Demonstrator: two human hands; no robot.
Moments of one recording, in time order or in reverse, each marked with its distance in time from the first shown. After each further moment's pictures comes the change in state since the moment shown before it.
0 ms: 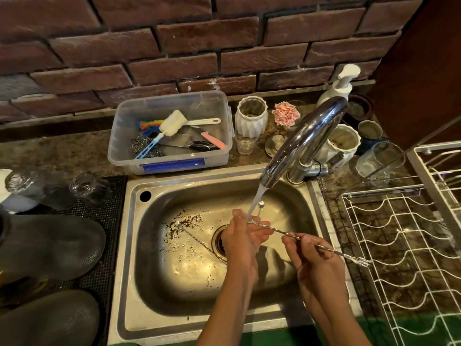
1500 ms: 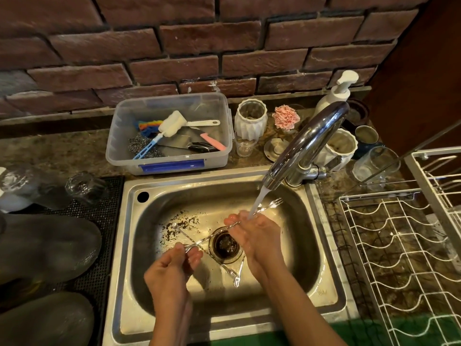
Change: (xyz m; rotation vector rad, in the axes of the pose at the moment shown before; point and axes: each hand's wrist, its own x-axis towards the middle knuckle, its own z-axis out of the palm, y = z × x) left_hand -0.012 0.038 -0.120 0.002 0.396 0.154; right_hand 0.018 0.051 0.088 -0.287 -0.126 0.117
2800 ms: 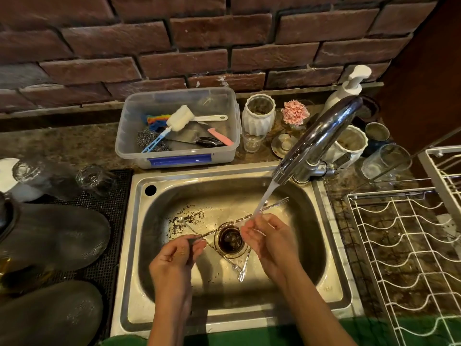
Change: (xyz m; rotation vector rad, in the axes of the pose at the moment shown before) left_hand 0.004 -0.001 -0.016 -0.061 -0.196 0.106; right_hand 0.004 0.005 -0.027 0.043 -0.088 0.062
